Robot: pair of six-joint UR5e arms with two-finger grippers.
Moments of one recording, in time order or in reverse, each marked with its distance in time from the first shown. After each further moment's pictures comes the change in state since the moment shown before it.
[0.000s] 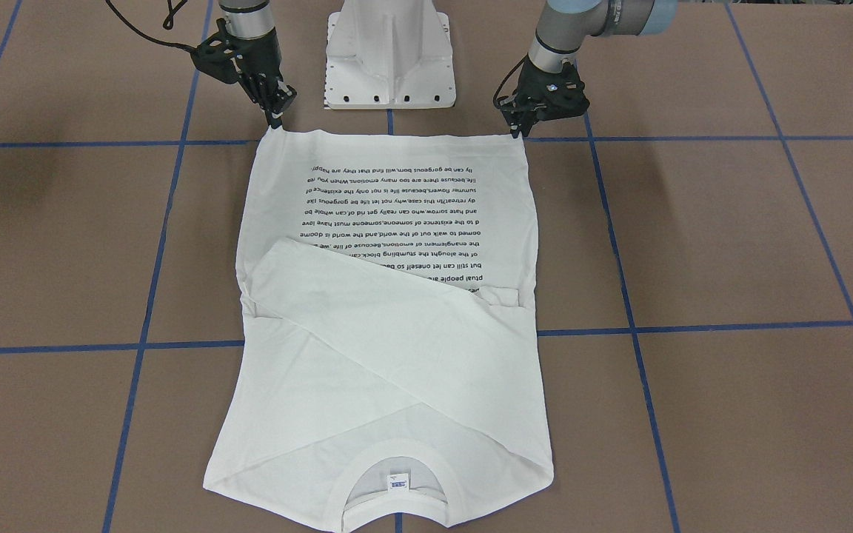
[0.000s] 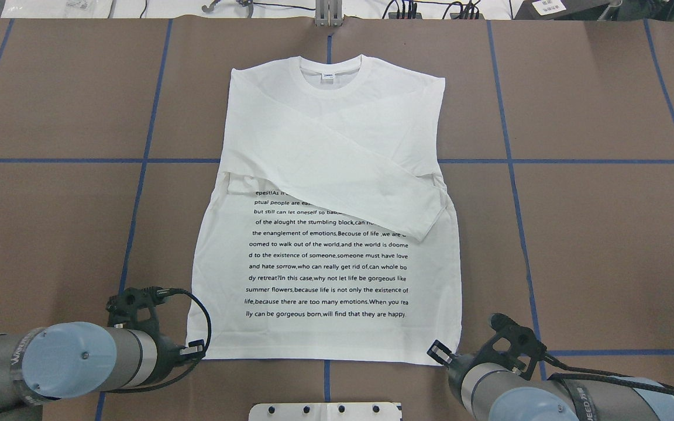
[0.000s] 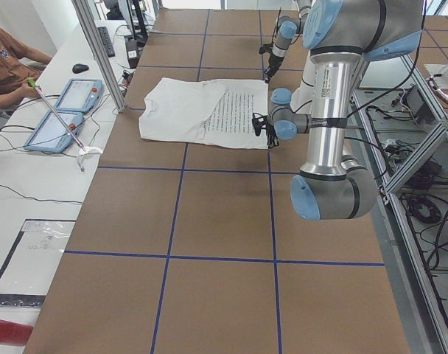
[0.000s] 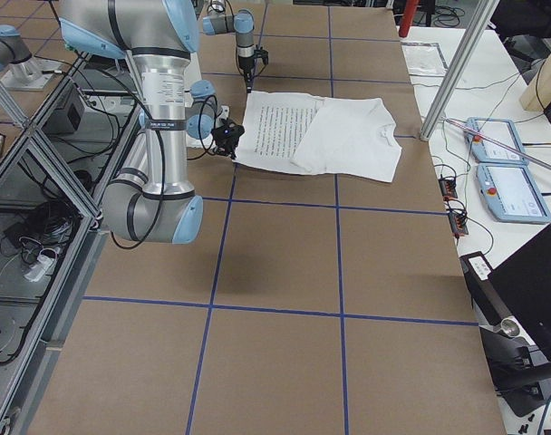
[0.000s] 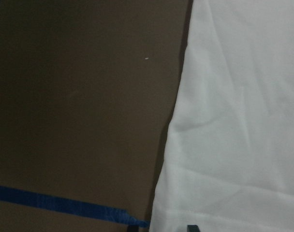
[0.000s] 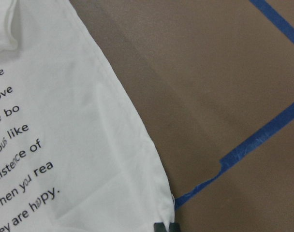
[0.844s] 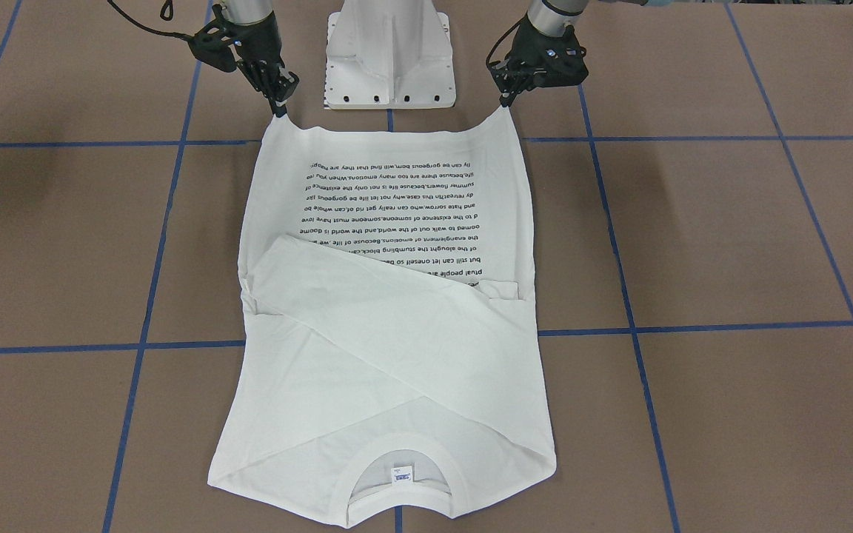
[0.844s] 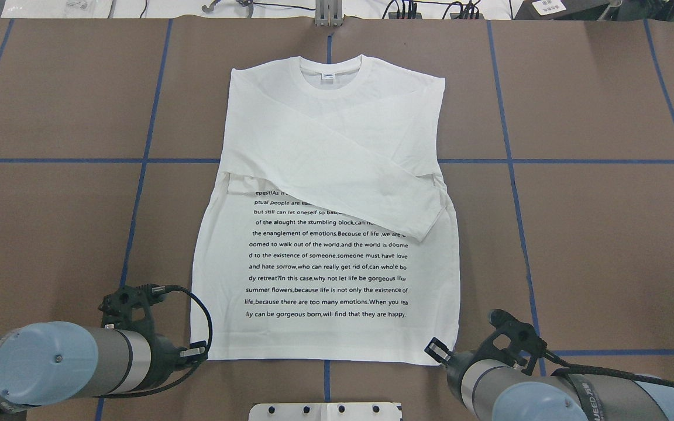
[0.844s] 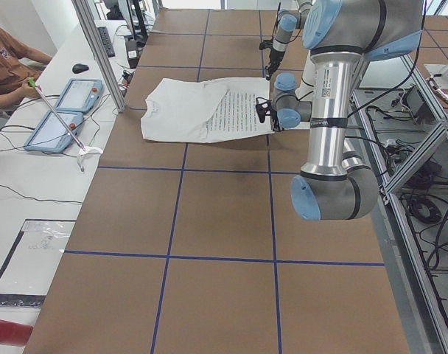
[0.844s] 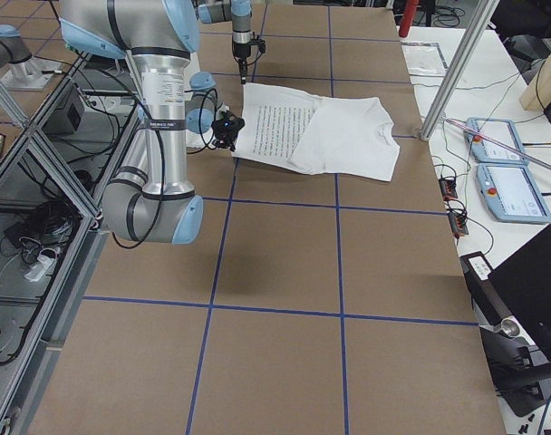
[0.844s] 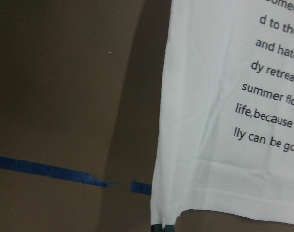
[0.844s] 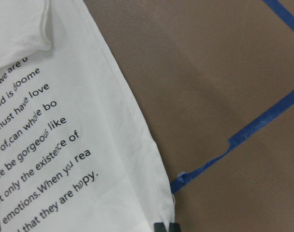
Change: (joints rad) left arm 0.000 0.009 -0.179 0.041 -0.080 -0.067; right arm 0.003 -0.003 0.079 -0.002 0.038 -0.009
